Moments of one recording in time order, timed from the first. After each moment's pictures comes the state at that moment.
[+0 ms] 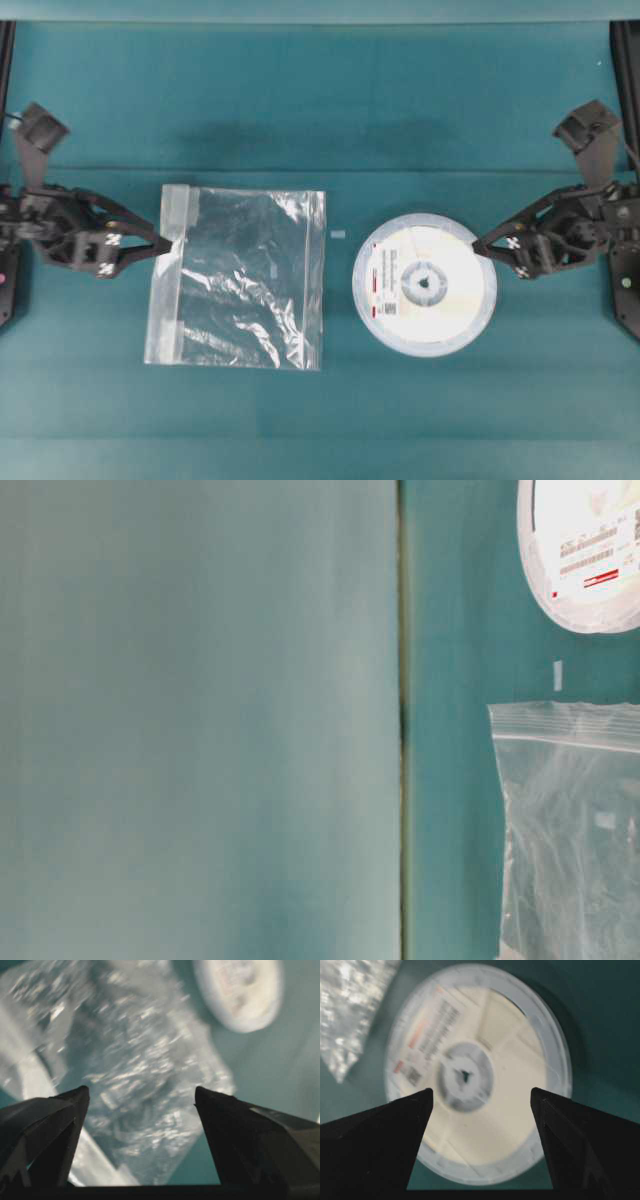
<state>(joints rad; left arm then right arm) 0.12 -0.63 1.23 0.02 -0.06 -0.94 -0.11 -0.64 1.16 -0.12 0.27 1.07</state>
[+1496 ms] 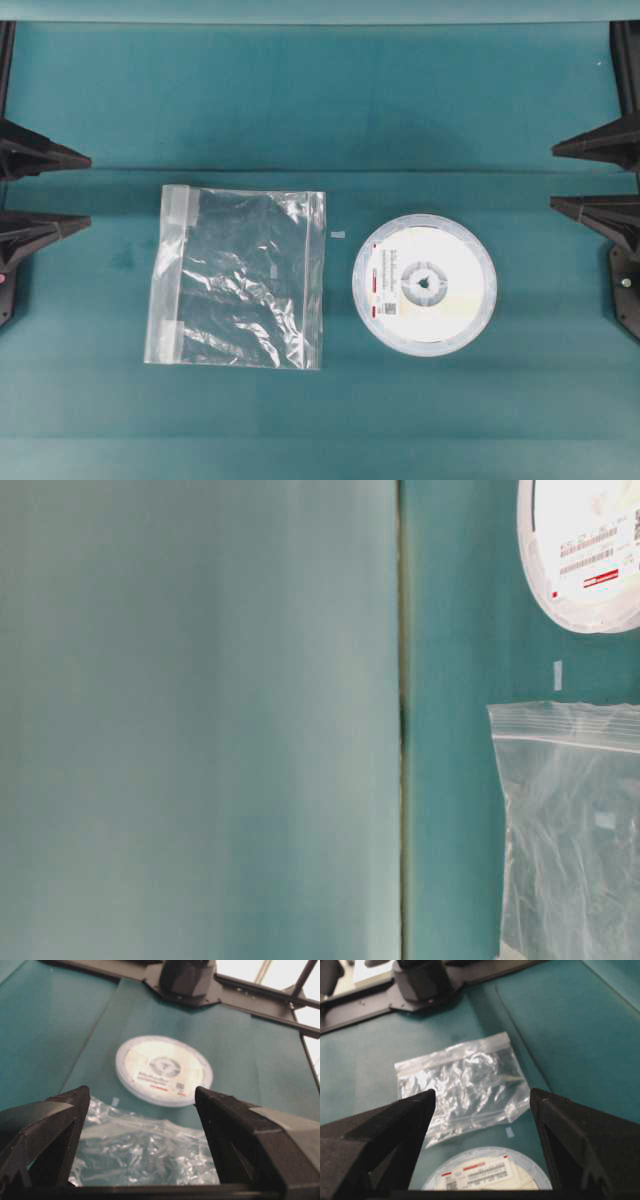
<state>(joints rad) 0.11 -1.15 1.17 0.02 0.10 -0.20 -0.06 -1.16 1.11 -0.38 0.26 0.63</state>
